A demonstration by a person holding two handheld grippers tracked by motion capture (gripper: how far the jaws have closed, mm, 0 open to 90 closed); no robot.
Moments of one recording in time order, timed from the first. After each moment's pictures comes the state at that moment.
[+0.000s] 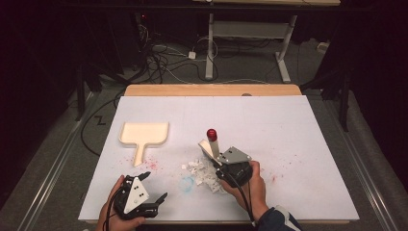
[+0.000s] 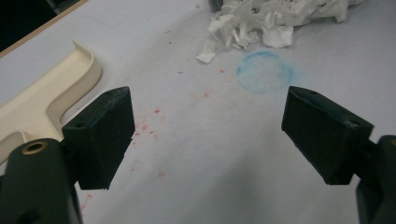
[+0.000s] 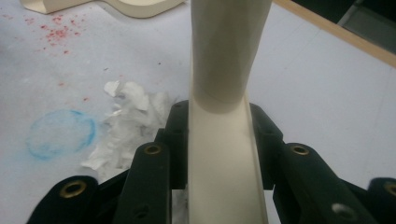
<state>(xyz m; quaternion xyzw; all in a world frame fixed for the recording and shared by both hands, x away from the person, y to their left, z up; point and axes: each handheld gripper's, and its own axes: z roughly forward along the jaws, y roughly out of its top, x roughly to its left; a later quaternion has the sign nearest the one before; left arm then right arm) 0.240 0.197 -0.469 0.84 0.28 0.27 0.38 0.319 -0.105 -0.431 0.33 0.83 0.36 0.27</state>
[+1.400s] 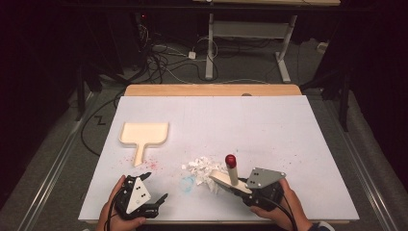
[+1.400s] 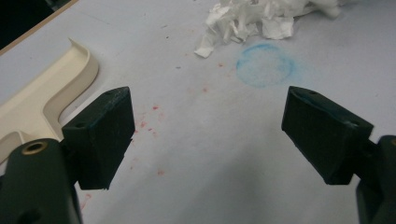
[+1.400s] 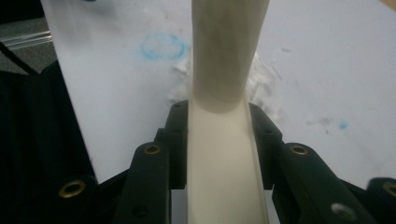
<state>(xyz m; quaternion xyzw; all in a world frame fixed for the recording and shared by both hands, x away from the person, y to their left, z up) 0.241 0.195 -0.470 0.85 0.27 0.27 0.37 0.272 -0.173 -0.417 0.20 0.90 0.37 0.16</state>
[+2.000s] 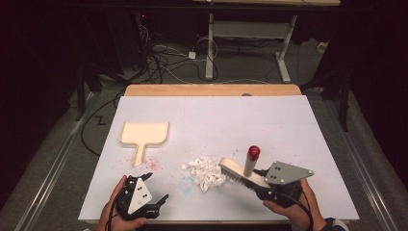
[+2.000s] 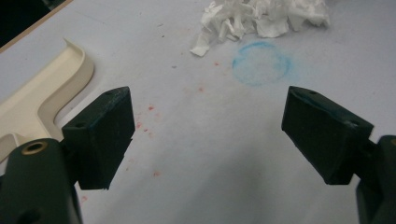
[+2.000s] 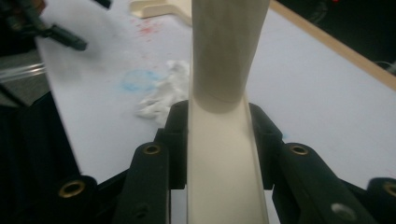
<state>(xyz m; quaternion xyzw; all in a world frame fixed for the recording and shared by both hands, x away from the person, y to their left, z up) 0.241 0.192 -0.471 0.85 0.27 0.27 0.36 0.265 -0.203 -0.381 0.21 0.86 0.42 0.20</state>
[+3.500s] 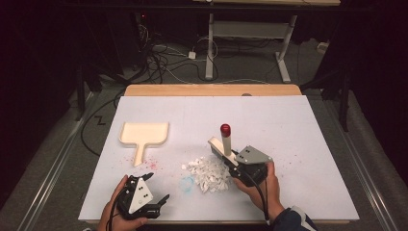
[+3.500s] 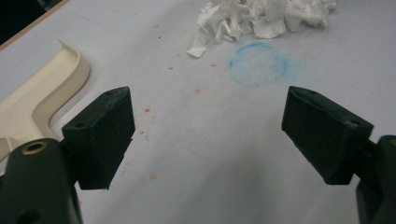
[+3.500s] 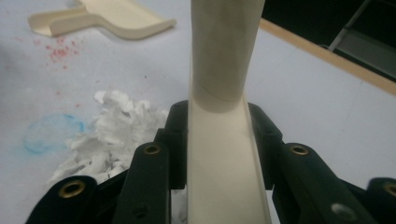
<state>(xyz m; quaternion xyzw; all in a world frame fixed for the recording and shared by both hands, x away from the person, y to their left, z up) 0.242 0.191 -0.472 0.85 0.26 0.27 0.36 0.317 -0.143 -0.422 0.31 0.81 0.40 0.28</state>
